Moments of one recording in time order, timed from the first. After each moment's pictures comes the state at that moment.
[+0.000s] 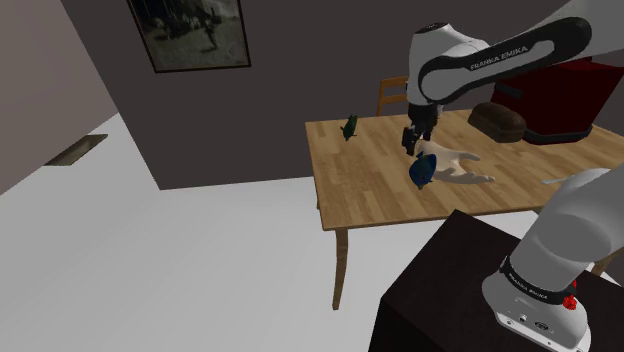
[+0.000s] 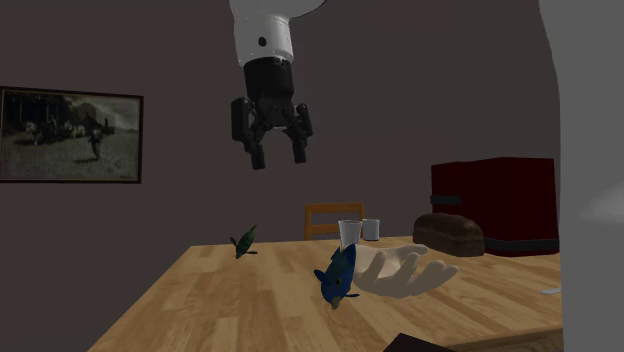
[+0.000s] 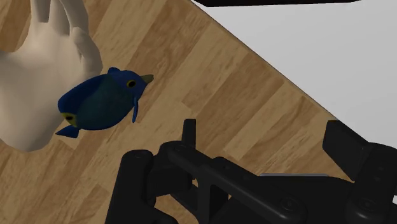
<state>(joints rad) -0.12 -0.46 -0.03 -2.51 -0.21 2.03 -0.02</state>
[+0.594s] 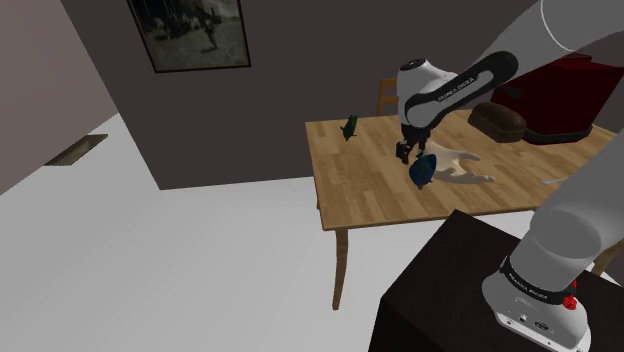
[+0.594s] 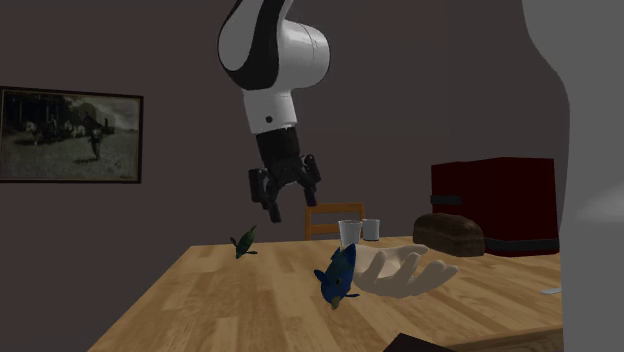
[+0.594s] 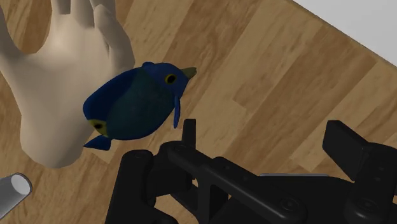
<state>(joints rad) -0.21 -0.15 -0.06 -2.46 -0.38 2.27 0.11</state>
